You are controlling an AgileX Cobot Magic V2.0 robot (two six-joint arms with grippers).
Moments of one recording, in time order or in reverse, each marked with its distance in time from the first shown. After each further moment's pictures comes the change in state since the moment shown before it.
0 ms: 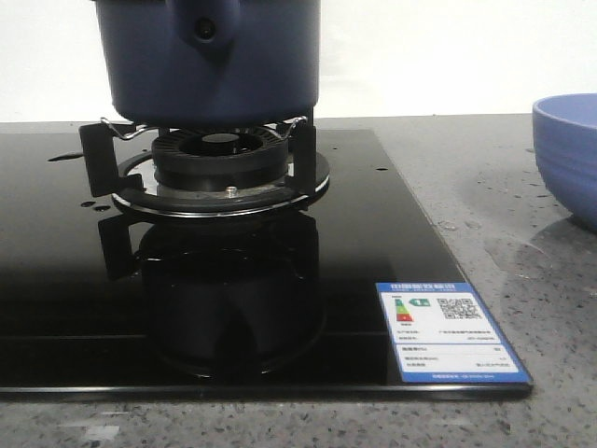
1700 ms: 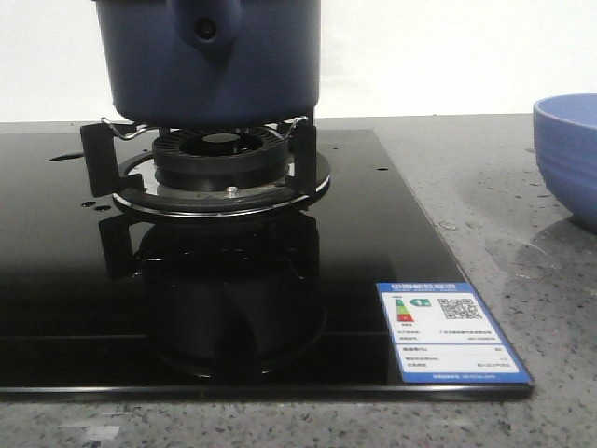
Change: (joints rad) left arm 0.000 -0.223 0.288 1.511 -0.091 -1.419; right arm 0.000 0.002 0.000 0.000 -0.005 0.000
